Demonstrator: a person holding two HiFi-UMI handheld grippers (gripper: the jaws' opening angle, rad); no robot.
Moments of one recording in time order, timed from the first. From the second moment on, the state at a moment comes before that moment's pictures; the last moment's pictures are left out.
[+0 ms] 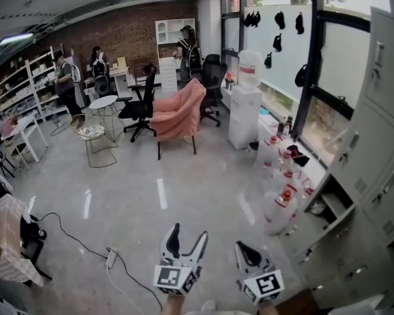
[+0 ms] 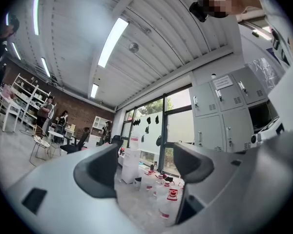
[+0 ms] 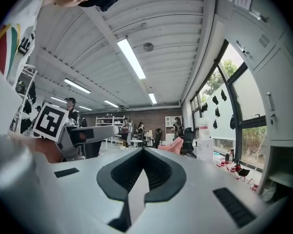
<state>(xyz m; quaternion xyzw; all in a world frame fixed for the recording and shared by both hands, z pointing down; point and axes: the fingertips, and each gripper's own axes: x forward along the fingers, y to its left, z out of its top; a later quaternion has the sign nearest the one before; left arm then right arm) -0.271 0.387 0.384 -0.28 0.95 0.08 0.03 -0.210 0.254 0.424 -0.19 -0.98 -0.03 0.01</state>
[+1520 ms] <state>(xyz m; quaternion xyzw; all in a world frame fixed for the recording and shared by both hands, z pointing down) -0.304 0.082 0.405 -0.51 0.86 0.07 -0.02 -0.184 -0.019 0.427 0.10 -0.99 0.00 0.02</state>
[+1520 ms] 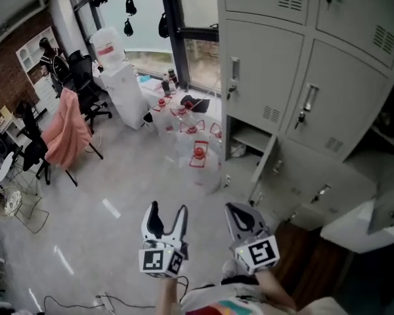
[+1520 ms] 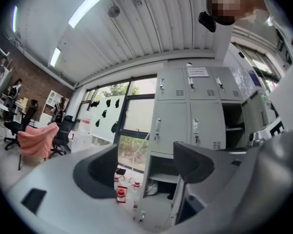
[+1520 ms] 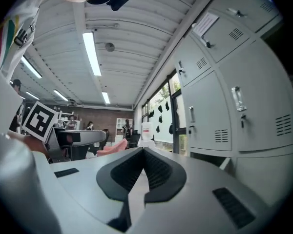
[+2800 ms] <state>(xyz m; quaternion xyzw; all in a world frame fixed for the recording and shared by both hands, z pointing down) -0.190 -0.188 0.450 -0.80 0.60 -0.03 -0.05 -0.032 -0.162 0.430 0.51 -0.86 0.01 0.02</state>
